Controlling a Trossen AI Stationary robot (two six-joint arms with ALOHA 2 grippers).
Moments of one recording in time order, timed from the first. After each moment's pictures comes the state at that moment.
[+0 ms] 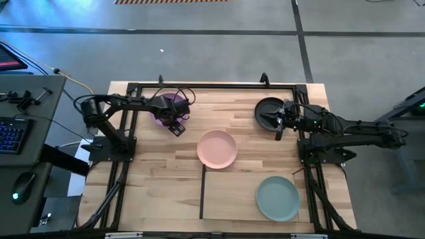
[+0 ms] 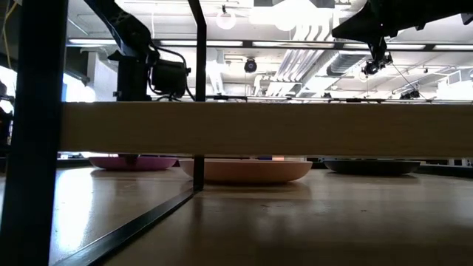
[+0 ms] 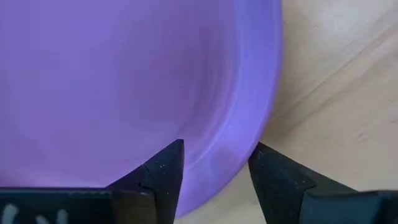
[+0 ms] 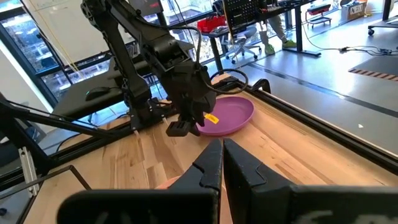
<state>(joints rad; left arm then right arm) 0.43 1.63 0.89 -0.79 -0.18 -0.36 -0.12 0.59 0.51 -0.04 0.18 0.31</state>
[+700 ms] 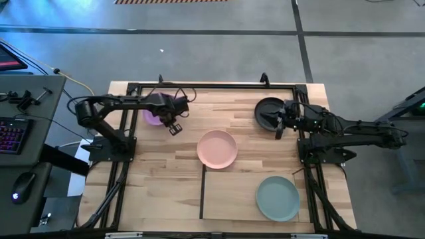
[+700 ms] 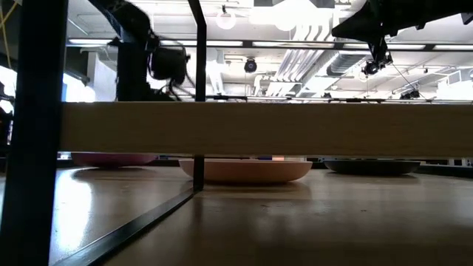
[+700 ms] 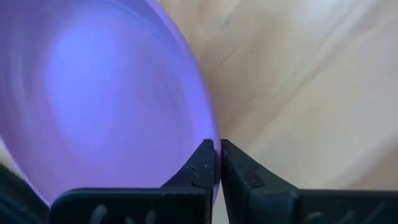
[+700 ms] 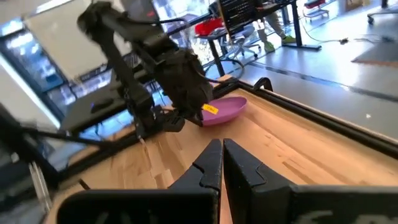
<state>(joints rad) 0.42 1.55 0.96 -0.92 -0.20 -0.20 -0.12 0.59 0.51 -0.03 0.19 0.40</state>
